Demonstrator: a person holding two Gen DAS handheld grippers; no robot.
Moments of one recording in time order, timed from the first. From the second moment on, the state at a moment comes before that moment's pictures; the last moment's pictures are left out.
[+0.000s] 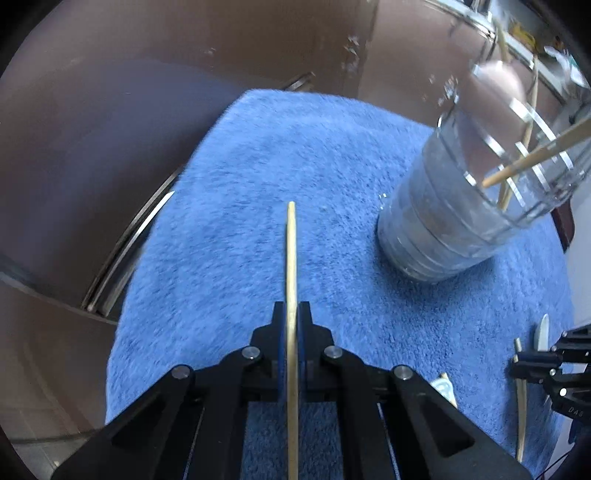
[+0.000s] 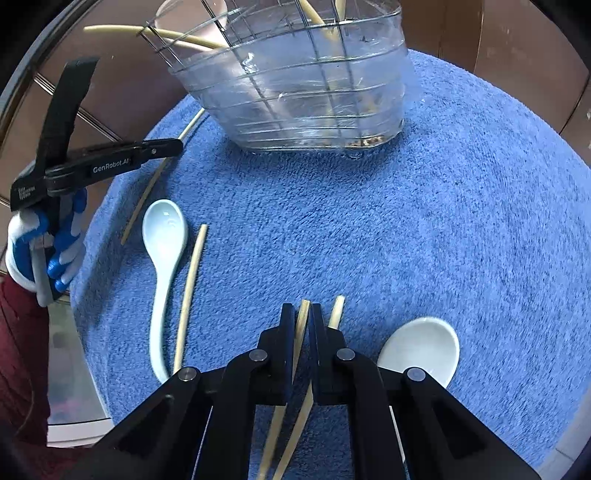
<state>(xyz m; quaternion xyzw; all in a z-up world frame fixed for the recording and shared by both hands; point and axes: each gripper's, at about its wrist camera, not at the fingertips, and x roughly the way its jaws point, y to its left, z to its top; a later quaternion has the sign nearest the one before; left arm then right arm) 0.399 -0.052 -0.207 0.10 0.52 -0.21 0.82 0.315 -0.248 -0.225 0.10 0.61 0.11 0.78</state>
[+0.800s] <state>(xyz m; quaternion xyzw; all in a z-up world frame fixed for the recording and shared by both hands) 0.217 0.033 -0.050 0.05 0.34 -0.18 0.92 0.162 -0.228 -0.081 0.05 0.43 0.15 0.89</state>
